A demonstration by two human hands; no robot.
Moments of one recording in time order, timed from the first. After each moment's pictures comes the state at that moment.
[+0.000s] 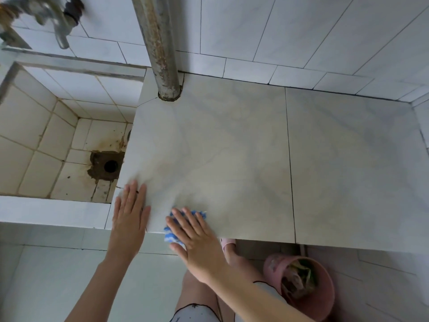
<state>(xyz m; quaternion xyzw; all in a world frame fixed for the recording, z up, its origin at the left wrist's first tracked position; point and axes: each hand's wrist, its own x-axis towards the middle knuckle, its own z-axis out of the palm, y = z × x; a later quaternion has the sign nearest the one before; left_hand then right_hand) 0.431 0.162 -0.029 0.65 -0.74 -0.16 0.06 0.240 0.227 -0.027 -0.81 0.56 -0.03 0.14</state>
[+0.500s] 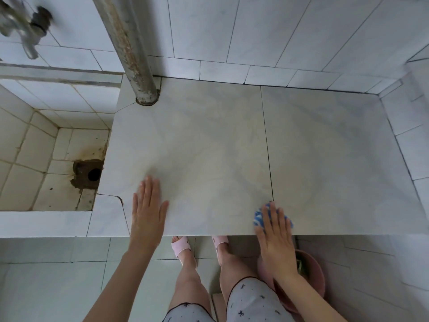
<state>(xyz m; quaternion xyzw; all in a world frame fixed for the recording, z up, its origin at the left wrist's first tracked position) 0.354 0.156 -0.028 0.65 -0.74 -0.17 0.08 0.062 0.285 -0.028 -0.61 0.79 -0.01 0.12</state>
